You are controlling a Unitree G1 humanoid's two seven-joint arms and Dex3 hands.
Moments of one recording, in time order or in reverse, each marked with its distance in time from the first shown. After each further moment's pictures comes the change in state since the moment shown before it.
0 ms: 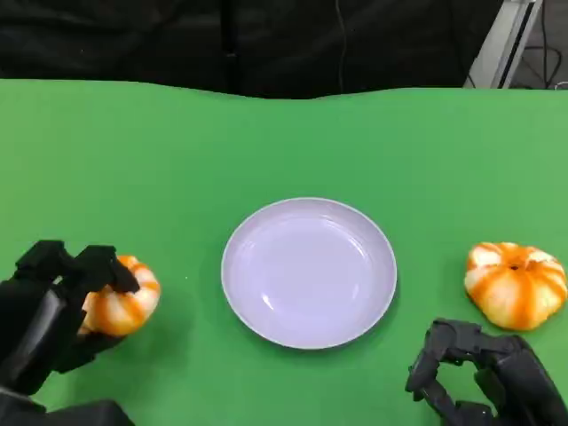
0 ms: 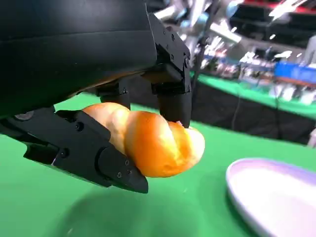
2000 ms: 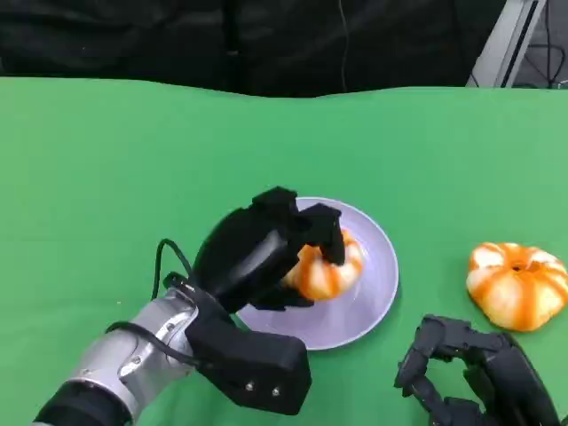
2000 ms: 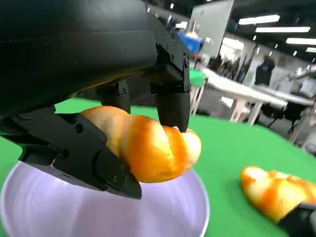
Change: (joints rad) left arm -0.473 -0.358 -0.292 0.324 0.077 -0.074 -0.198; right arm -0.018 0.031 0.008 0.023 -0.032 -0.016 -0.034
